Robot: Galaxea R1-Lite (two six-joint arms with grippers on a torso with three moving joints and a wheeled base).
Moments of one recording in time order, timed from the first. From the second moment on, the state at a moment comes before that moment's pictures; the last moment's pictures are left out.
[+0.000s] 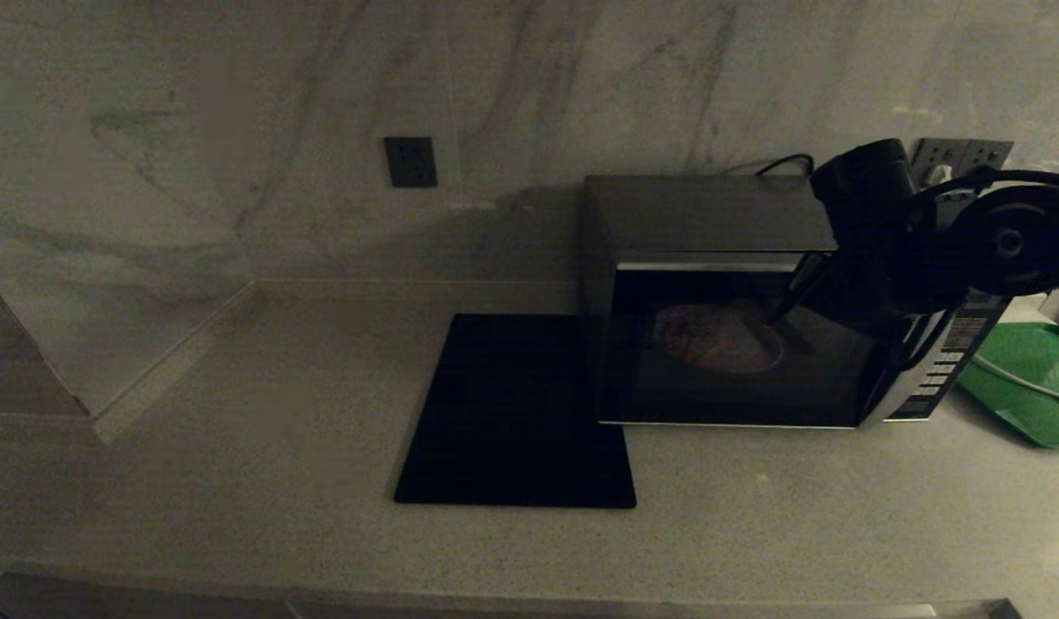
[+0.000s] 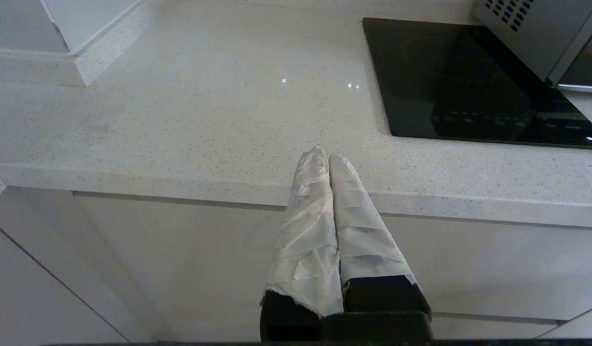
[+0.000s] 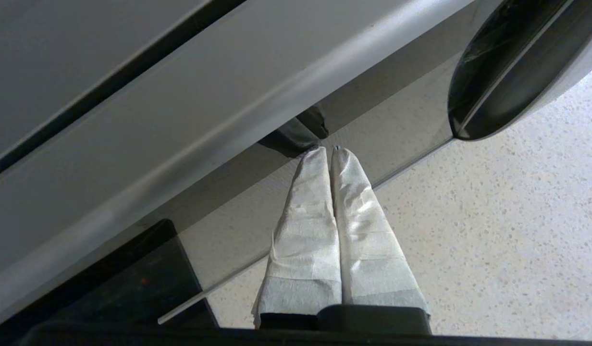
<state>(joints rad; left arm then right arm) 0.00 0.00 0.00 0.00 0.02 -0.07 0.29 1.89 -1.57 0.36 -0.58 0.76</state>
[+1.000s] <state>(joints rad) 0.00 0.00 0.00 0.00 0.02 -0.07 0.29 1.78 -1.49 0.35 -0.58 0.73</state>
